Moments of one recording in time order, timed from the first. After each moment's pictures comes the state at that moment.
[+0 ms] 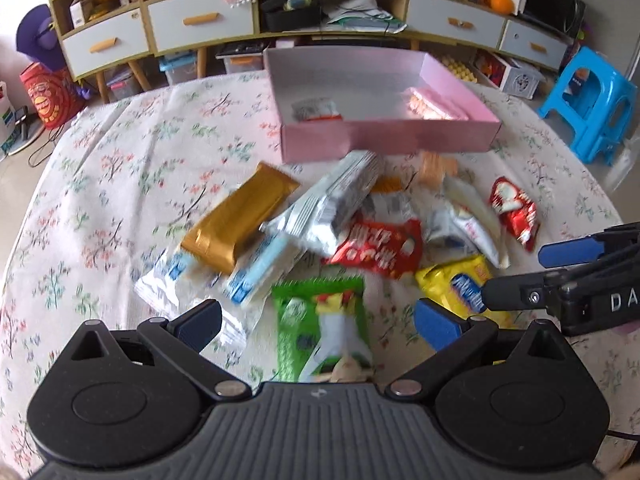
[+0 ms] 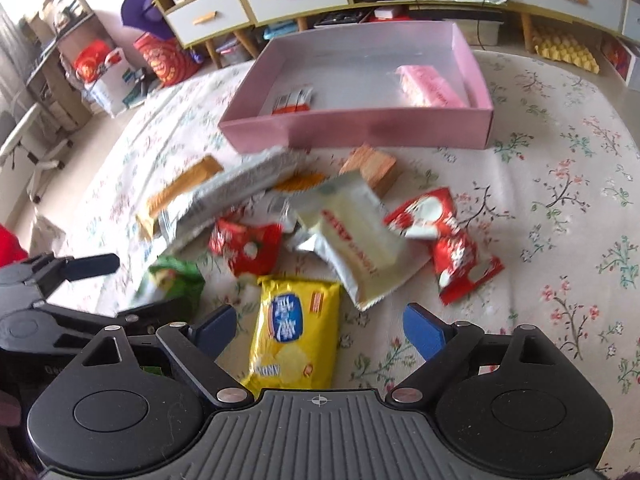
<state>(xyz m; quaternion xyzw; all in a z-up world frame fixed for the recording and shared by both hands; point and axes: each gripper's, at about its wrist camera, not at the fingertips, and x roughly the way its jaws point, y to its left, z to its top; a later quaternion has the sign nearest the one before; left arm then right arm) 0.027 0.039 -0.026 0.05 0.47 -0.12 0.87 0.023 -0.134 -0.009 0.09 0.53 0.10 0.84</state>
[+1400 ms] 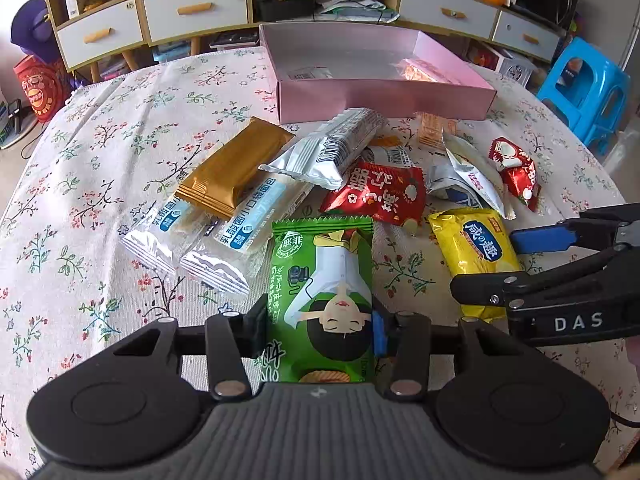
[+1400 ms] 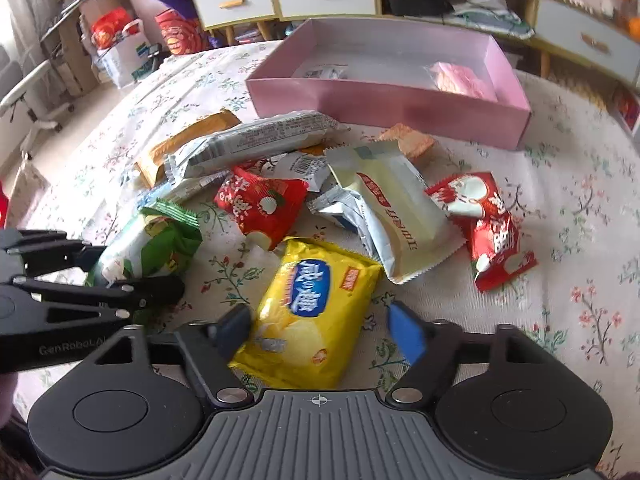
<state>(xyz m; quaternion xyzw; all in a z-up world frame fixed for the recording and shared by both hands) 0.009 0.044 -0.043 0.05 0.47 -0.13 0.87 0.002 -0.099 -0.033 0.02 0.50 0.12 0.86</state>
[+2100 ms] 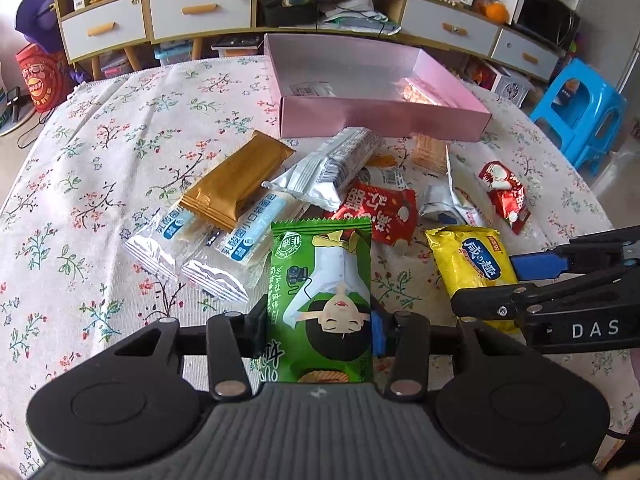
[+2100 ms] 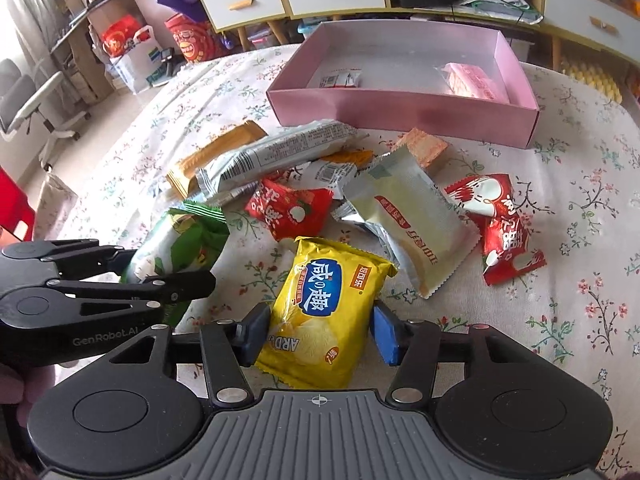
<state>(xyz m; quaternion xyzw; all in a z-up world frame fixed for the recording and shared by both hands) 0.008 0.048 -0.030 0.02 0.47 -0.14 0.87 0.002 -0.103 -0.011 0.06 0.52 0.14 0.84</state>
